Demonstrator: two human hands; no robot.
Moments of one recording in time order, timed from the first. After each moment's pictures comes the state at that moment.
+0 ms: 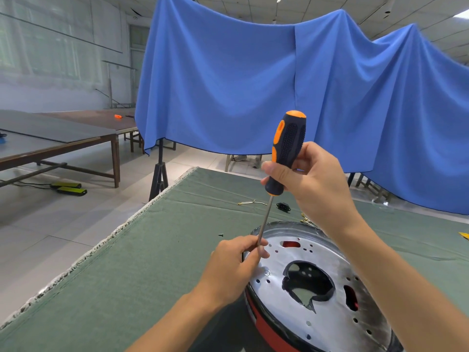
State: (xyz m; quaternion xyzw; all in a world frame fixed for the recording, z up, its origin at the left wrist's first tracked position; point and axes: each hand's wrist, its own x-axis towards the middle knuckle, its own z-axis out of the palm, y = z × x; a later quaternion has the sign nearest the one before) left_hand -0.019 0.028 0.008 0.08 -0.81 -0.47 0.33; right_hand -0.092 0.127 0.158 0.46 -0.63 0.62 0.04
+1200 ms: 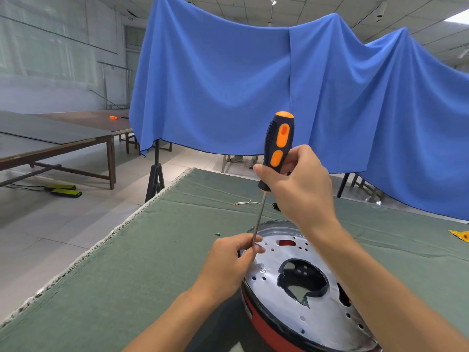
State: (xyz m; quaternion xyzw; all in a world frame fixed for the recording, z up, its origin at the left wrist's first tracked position) left_hand -0.022 0.030 0.013 0.10 -0.80 -0.48 0.34; right_hand -0.084 0.119 0.151 0.36 -0.76 0.52 0.19
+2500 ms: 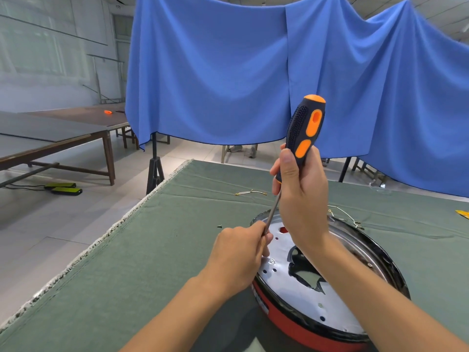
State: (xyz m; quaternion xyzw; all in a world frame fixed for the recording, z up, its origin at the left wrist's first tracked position) left_hand -0.022 0.034 0.031 0.07 -0.93 -0.23 0.27; right_hand -0.089 0.109 0.111 0.43 -0.60 0.65 0.20
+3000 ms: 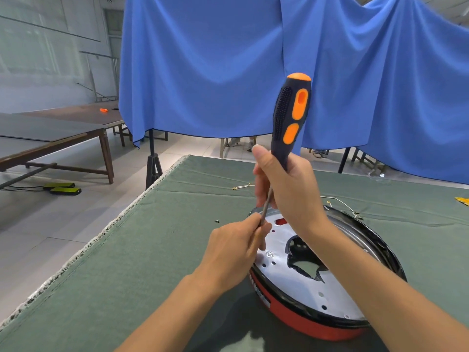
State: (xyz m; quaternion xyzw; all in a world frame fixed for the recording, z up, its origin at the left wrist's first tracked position) left_hand -0.023 0.030 0.020 0.05 -0.90 -0.29 0.31; right_hand -0.097 0.112 0.113 0.43 -0.64 0.64 0.02
